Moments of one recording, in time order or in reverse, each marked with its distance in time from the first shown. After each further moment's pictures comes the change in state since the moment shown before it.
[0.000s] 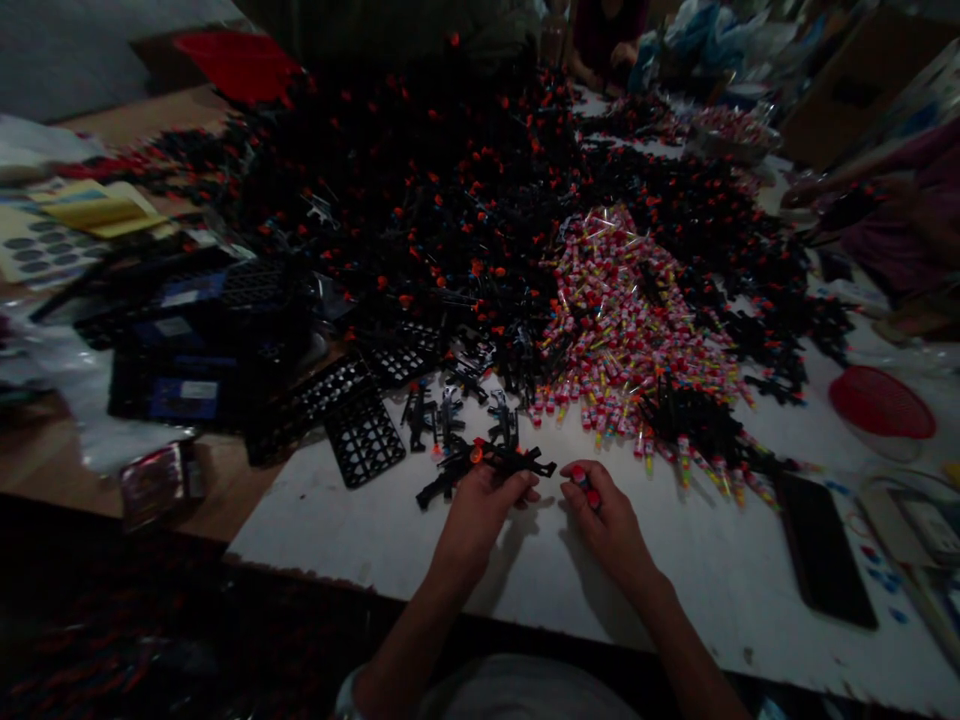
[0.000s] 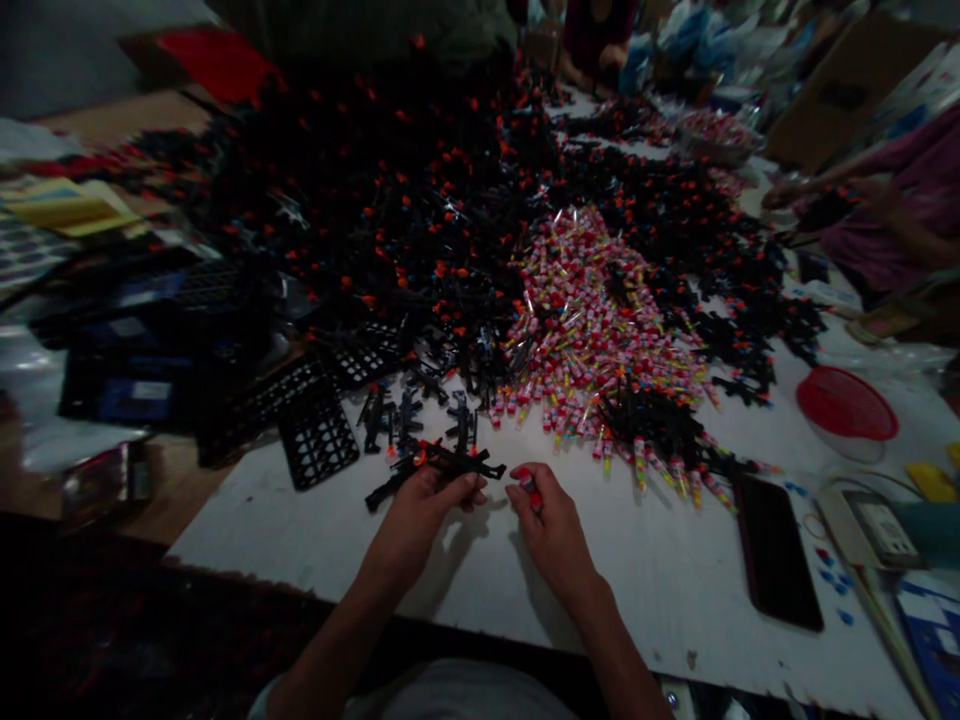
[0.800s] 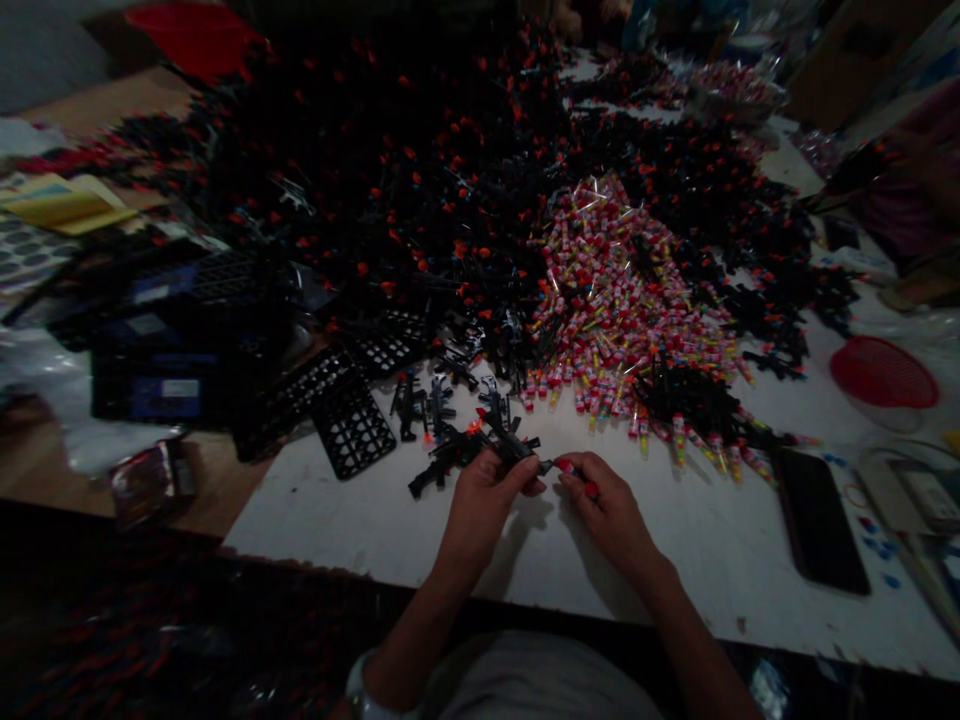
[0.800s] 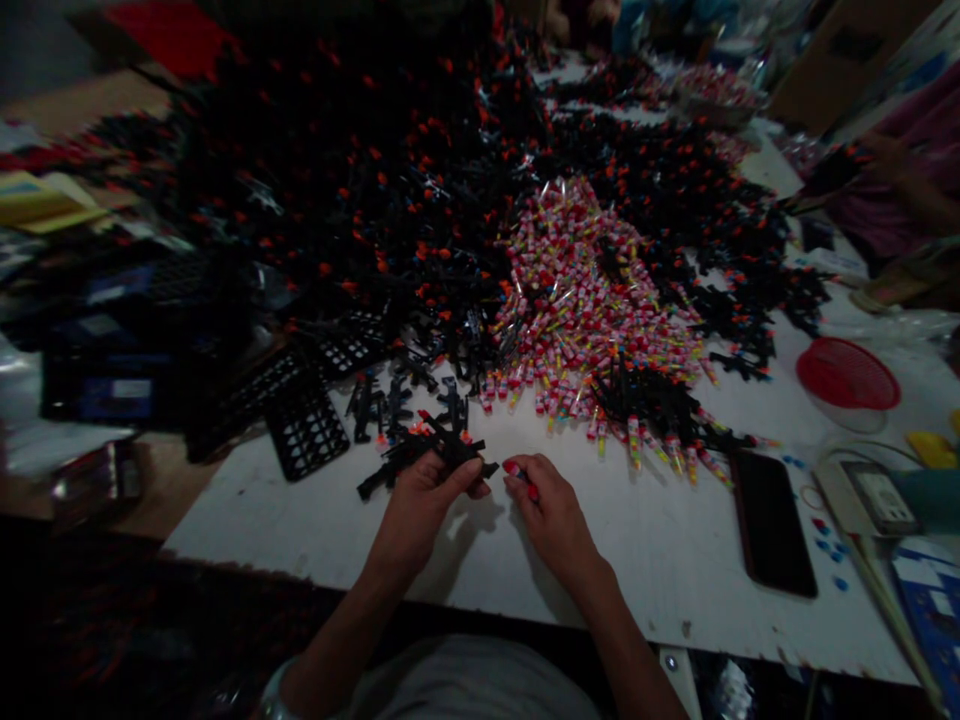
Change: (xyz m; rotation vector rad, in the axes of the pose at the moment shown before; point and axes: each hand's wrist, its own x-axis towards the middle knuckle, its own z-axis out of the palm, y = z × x) left_hand -0.008 0.003 0.015 -0.037 0.015 0.032; right_hand -0.004 0.009 -0.010 0.017 -0.062 -0.086
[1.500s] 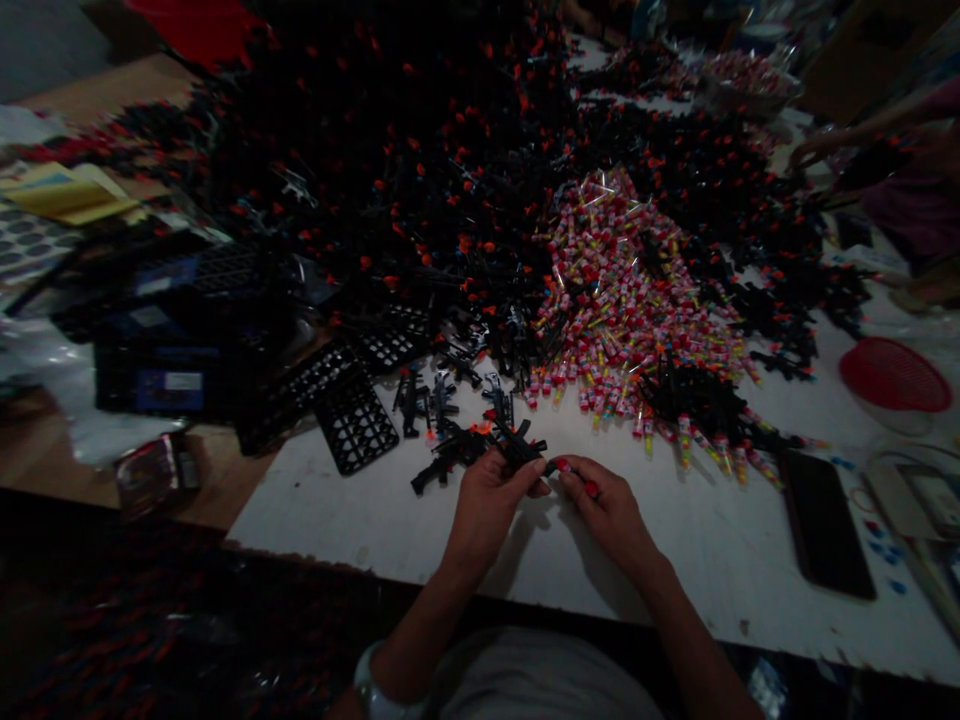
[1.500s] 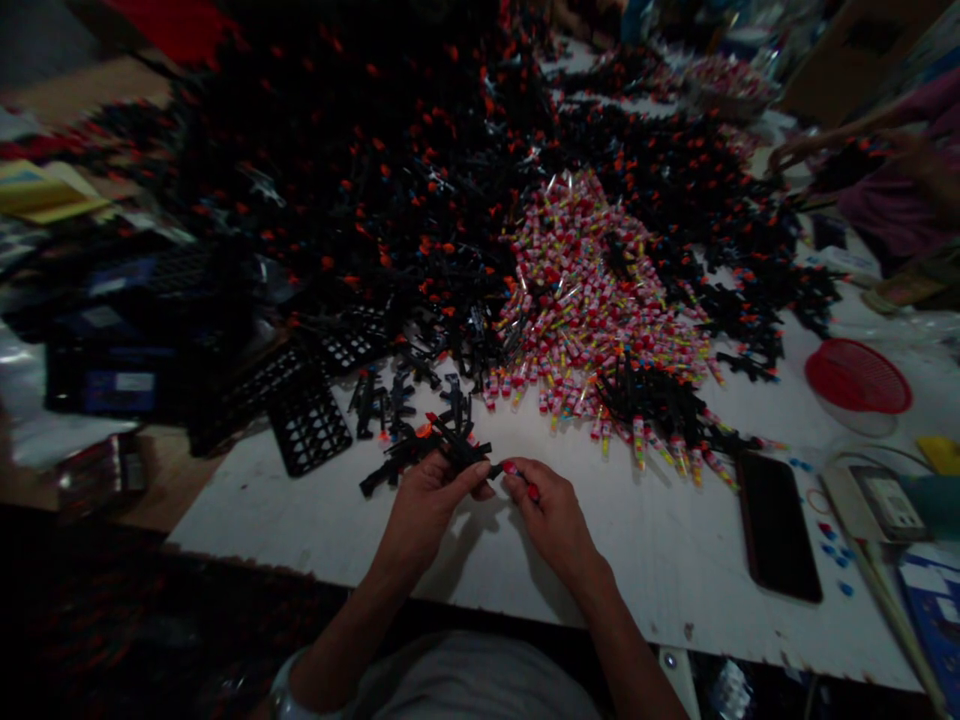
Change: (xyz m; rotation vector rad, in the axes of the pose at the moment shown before) left_hand 0.001 -0.004 0.003 -0.023 -0.017 0.006; right_hand 0.002 0.005 0.005 0.145 -0.041 0.083
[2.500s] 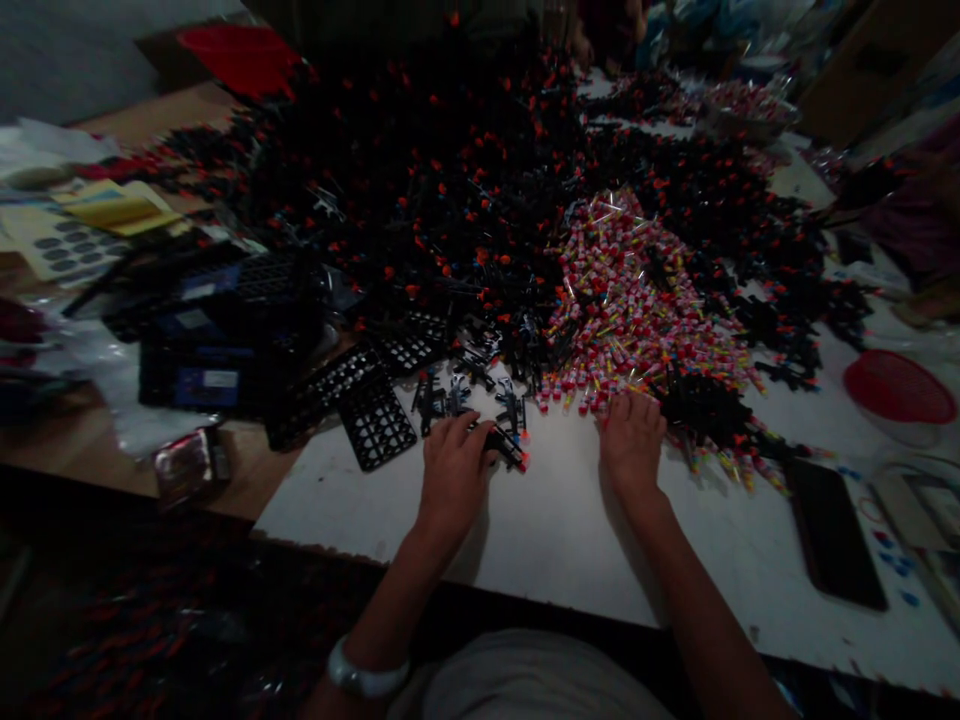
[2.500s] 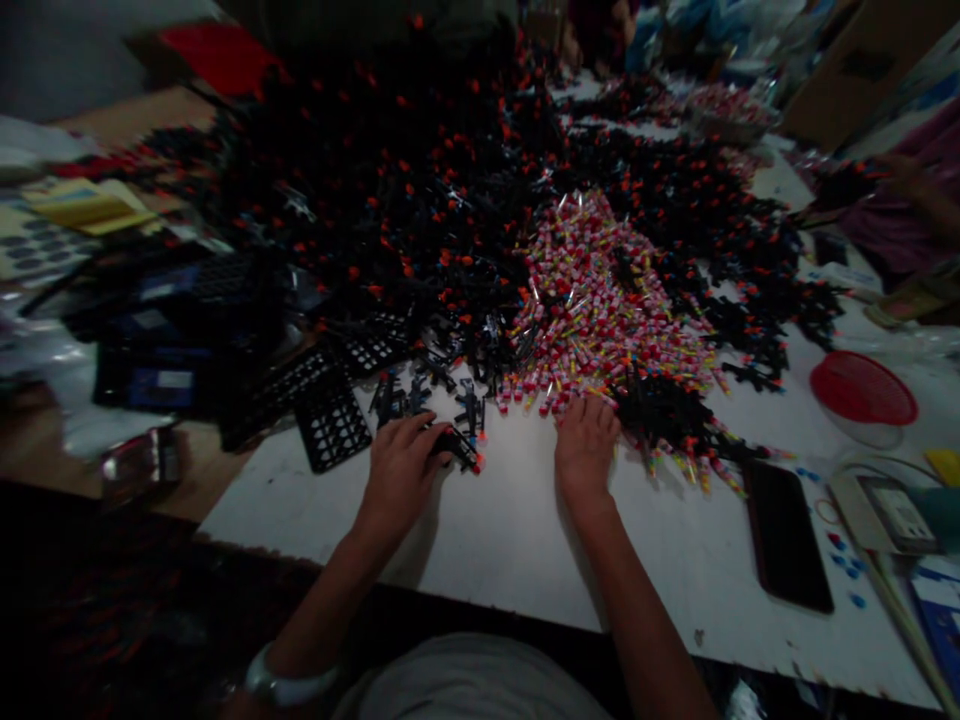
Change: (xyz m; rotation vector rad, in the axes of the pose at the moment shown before) left_hand 0.027 -0.006 -0.069 1.273 0.260 0.625; right_hand 0.063 0.009 -0.016 -1.047 0.462 0.037
